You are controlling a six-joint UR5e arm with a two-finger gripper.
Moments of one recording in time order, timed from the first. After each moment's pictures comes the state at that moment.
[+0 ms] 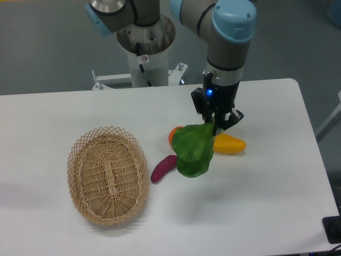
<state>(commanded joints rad) 2.58 -1.71 -1.62 -1.21 1.42 1.35</state>
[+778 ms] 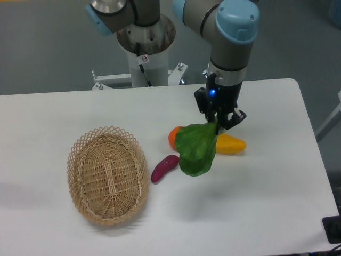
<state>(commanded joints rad) 2.63 -1.72 -1.65 -1.20 1.43 1.45</state>
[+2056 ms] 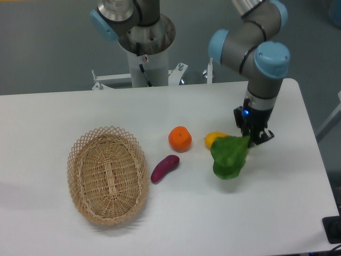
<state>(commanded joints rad) 2.77 -1.99 -1.76 -0.77 1.43 1.75</state>
